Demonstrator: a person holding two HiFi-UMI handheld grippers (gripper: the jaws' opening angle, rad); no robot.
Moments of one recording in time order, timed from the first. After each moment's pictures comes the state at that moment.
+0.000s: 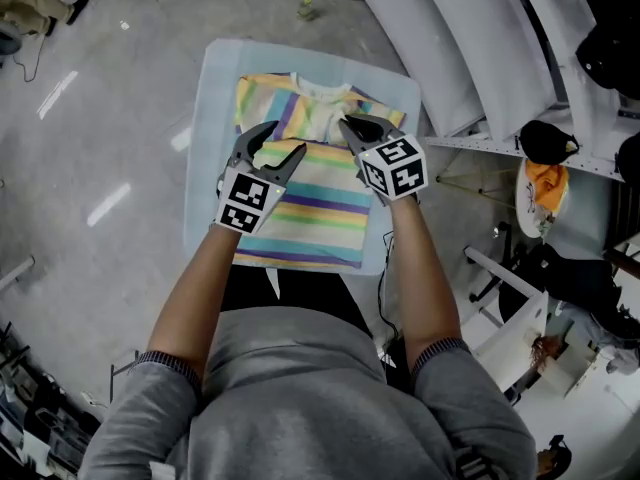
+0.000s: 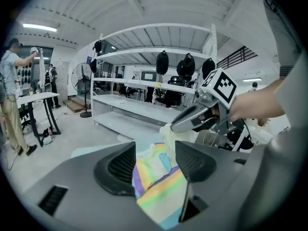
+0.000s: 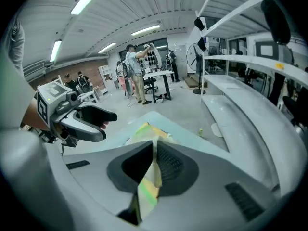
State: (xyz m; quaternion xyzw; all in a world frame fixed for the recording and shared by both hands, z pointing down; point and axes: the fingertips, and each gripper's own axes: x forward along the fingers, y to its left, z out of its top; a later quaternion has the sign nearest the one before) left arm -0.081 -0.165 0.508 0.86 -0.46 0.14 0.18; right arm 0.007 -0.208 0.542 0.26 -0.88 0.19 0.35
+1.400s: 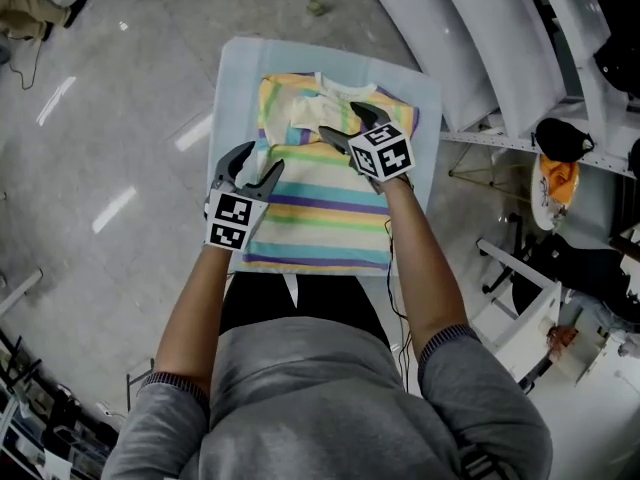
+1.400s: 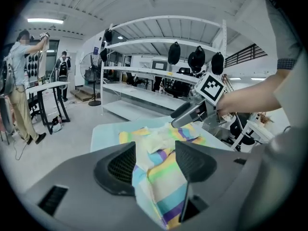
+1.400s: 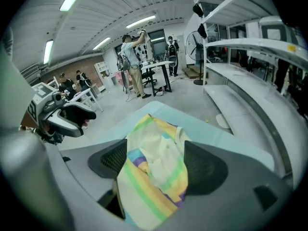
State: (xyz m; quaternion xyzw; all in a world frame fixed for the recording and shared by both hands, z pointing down) left arm -0.188 -0.127 0.572 0.83 -0.48 0.18 0.22; right arm -0.068 -0.216 0.624 0.26 -0.86 0.22 0.38
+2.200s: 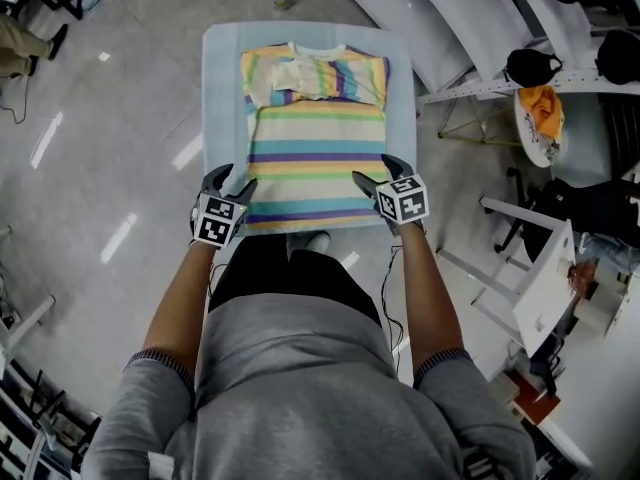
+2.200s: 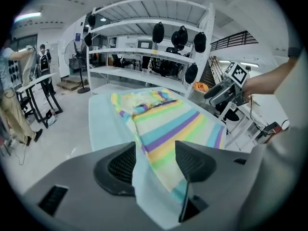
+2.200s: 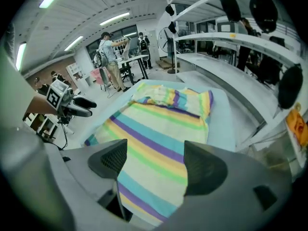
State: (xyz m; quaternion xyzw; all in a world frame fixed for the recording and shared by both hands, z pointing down) left arm -0.211 0.029 0.630 0.84 -0.40 0.29 0.25; right arm 0.078 0.016 0.624 0.39 -0.78 0.29 0.40
